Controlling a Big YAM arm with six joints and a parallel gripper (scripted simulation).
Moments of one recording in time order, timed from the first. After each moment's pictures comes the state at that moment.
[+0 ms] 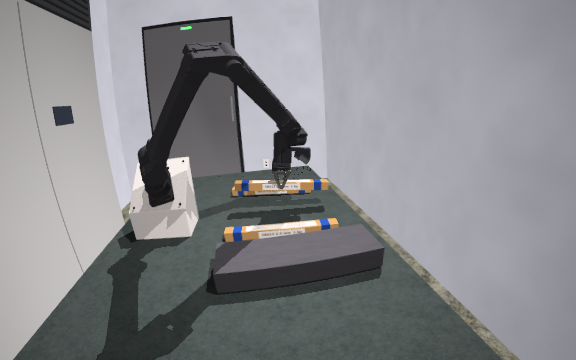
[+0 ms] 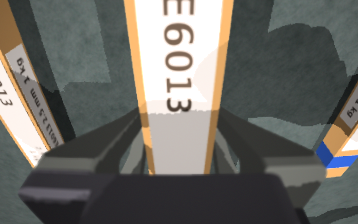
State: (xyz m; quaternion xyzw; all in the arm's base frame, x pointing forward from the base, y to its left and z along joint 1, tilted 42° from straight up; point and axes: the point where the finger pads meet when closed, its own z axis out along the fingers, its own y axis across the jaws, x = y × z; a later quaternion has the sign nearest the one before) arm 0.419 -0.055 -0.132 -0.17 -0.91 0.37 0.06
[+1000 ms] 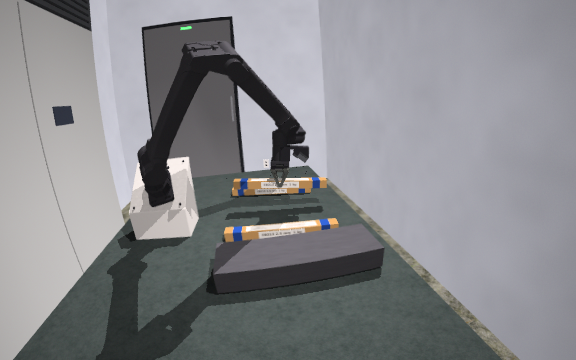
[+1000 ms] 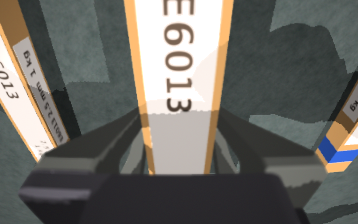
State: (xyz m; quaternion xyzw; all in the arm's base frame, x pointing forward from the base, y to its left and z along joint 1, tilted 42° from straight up) arm 0.417 -0.047 -0.132 -0.17 -0.91 0.37 0.06
